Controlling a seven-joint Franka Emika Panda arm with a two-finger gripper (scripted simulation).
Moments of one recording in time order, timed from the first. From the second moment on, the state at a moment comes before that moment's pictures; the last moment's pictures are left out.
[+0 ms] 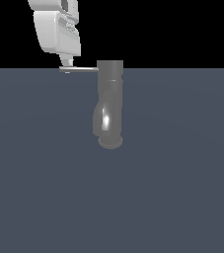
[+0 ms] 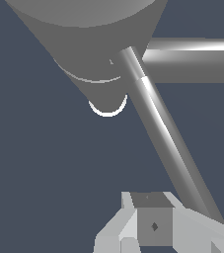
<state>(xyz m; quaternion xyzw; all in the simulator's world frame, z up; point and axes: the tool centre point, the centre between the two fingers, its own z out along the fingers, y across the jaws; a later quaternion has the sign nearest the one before) 0.013 0.128 0.284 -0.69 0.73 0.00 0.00</state>
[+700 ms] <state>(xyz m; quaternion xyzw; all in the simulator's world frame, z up) -0.020 0.122 0.284 -0.69 0.72 0.00 0.00</state>
